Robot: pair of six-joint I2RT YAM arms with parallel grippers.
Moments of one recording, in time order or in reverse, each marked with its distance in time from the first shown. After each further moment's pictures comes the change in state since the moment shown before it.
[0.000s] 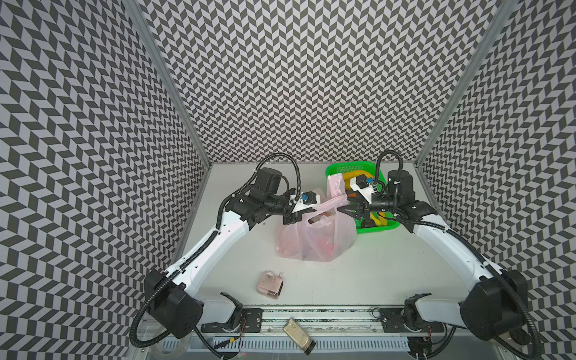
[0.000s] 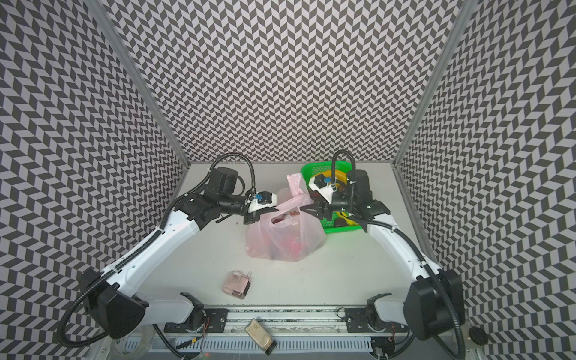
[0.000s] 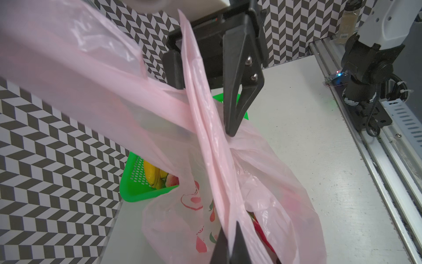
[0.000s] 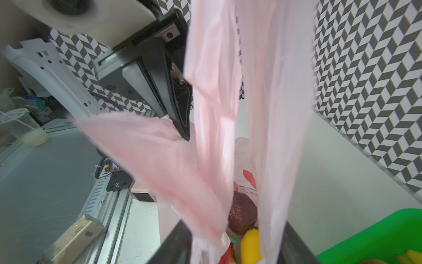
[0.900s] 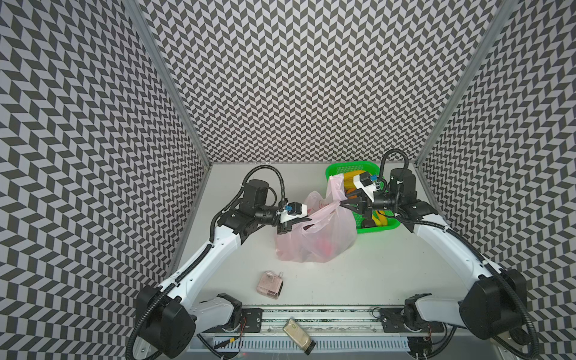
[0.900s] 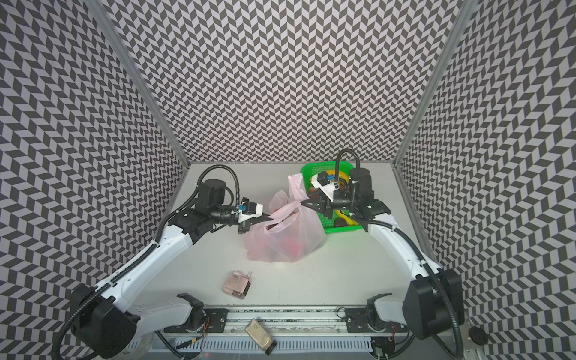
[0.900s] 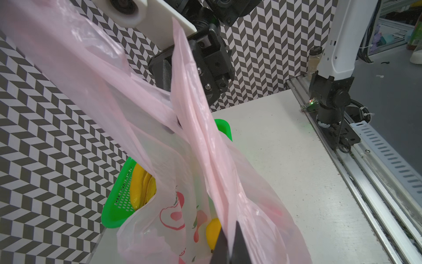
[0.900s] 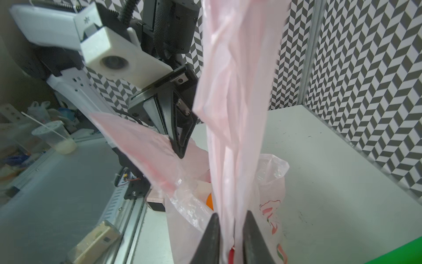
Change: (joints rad) left arm 0.089 -0.131 -0.243 0.225 0.246 -0.030; right arm 0.000 0.014 -0.005 0.093 -0.105 0.103
